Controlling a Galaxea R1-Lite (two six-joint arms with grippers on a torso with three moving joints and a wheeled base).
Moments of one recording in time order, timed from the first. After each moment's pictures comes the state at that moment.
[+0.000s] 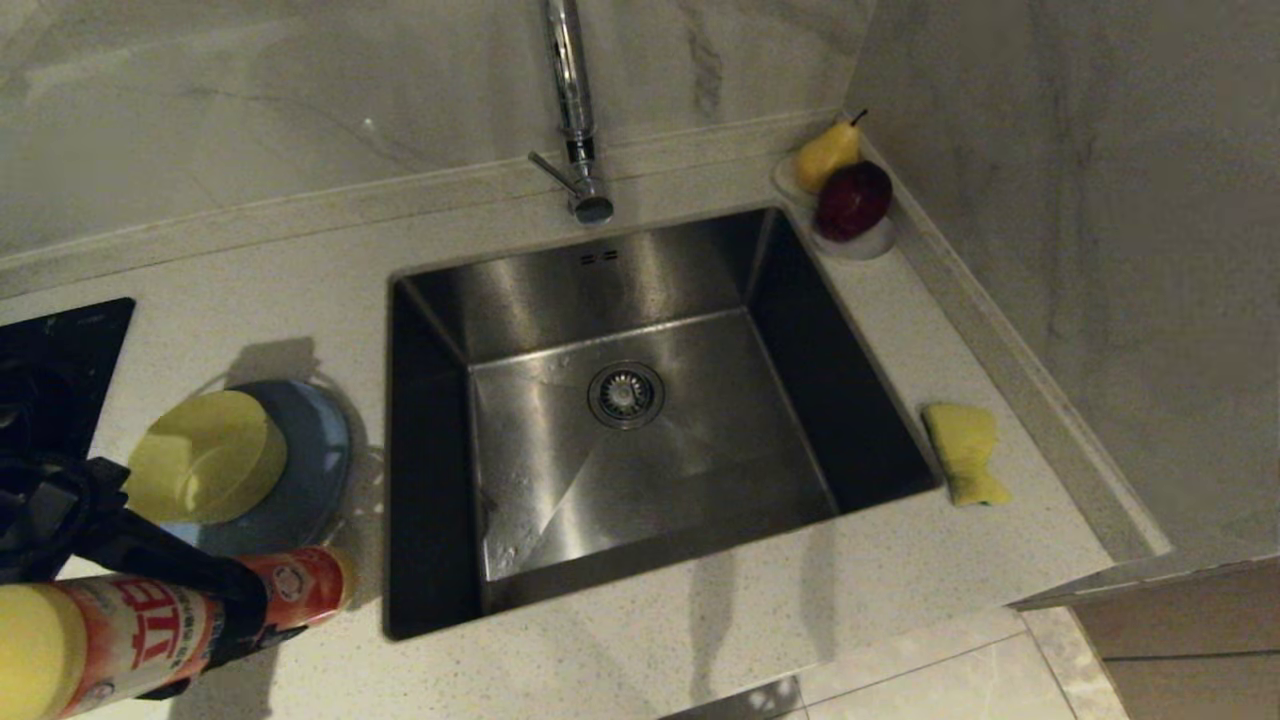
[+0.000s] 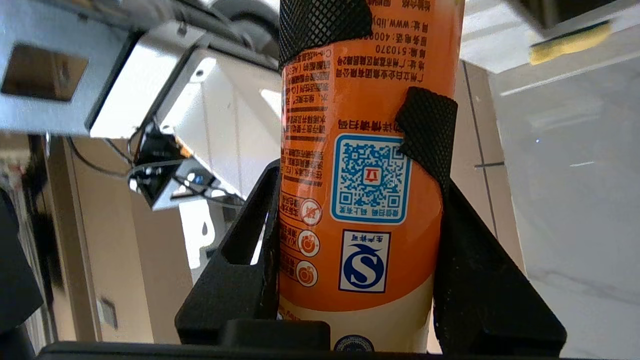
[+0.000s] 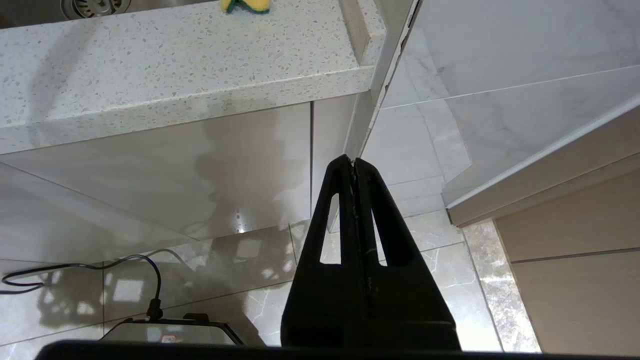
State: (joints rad) left arm 0.29 1.58 -1.40 1.52 -0.80 -0.36; right arm 0.01 0.00 -0.01 0.02 0.00 0.00
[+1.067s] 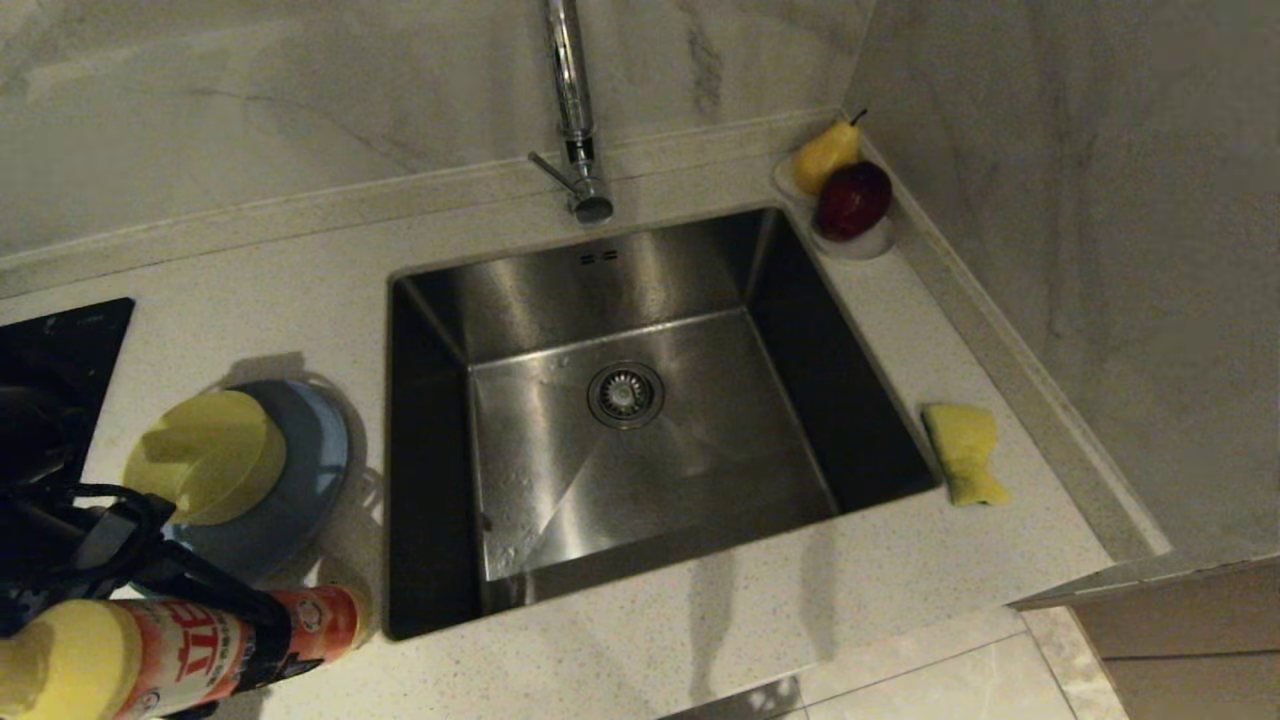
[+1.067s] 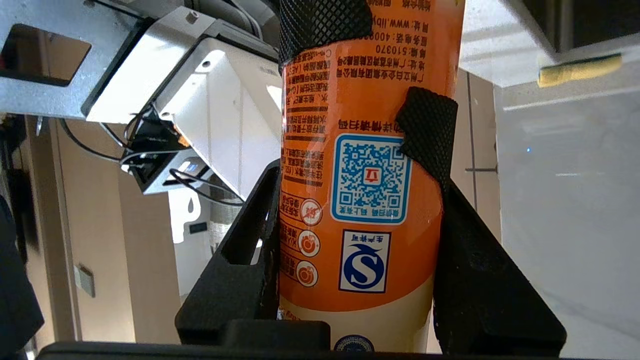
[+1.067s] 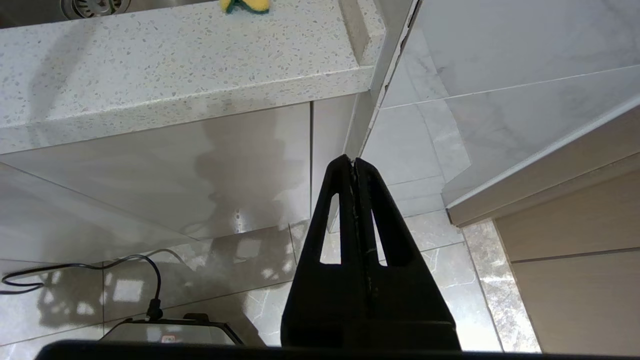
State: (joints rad) left arm 0.29 1.65 -1.30 1.45 -0.80 -0.39; right arm 0.01 0.00 -0.01 0.02 0.00 0.00
